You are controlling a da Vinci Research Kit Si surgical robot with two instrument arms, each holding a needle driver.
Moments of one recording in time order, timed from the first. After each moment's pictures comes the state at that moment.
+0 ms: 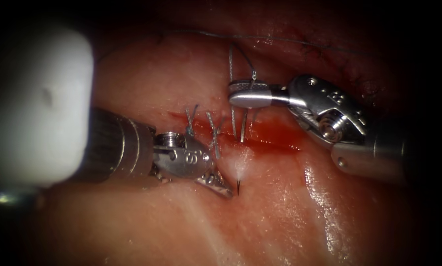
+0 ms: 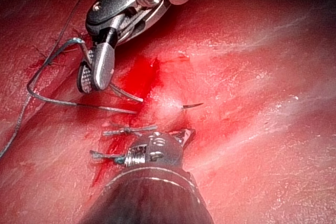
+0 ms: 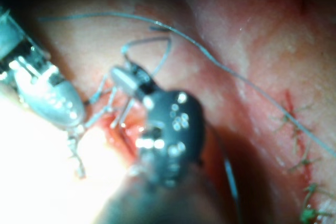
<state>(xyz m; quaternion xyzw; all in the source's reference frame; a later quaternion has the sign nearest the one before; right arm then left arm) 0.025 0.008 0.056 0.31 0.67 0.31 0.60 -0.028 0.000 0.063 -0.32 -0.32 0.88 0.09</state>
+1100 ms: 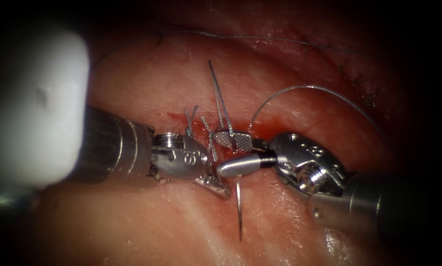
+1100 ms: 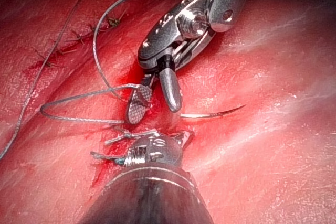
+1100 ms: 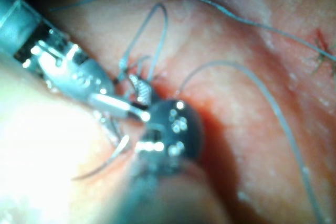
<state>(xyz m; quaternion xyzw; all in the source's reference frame) 0.025 0.002 0.057 0.26 0.66 0.36 0.60 -0.029 -0.001 0.061 -0.32 -0.31 0.89 0.09</state>
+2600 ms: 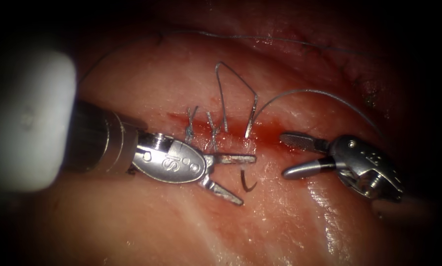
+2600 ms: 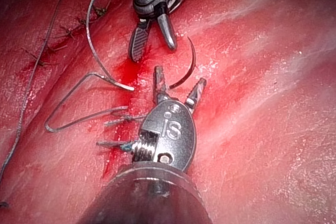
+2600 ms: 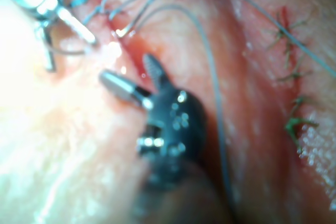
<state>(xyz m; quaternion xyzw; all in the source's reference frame) 0.017 0.001 0.060 0.21 0.64 0.29 0.68 -0.030 -0.001 0.059 -0.59 -0.10 0.80 -0.05</state>
